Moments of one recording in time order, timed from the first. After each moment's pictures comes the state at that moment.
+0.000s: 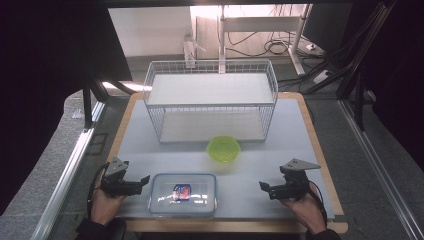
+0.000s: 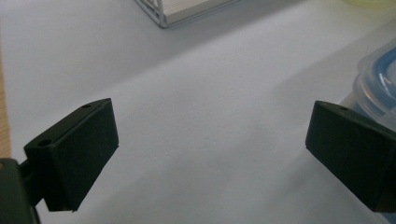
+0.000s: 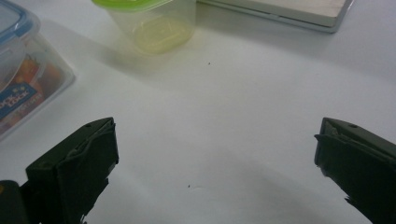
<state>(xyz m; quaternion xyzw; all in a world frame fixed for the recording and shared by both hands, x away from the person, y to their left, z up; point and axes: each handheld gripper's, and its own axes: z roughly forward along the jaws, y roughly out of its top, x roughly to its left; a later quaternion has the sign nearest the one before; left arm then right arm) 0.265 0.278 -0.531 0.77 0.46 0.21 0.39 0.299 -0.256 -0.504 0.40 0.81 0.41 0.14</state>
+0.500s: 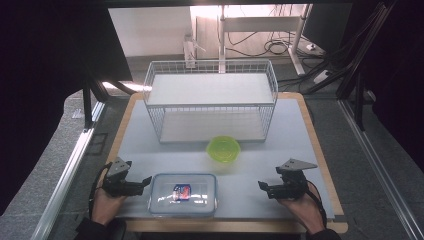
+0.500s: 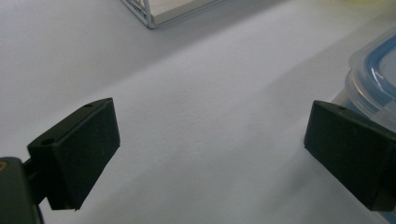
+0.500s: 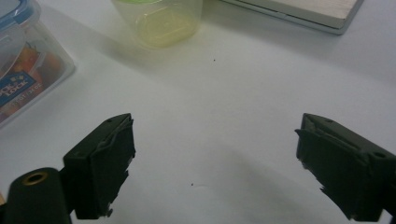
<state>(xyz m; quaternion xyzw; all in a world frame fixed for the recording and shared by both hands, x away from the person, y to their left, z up) 0.267 0.274 -0.534 0.78 0.44 0.22 0.39 0.299 -0.251 -0.502 0.39 0.82 0.39 0.14</state>
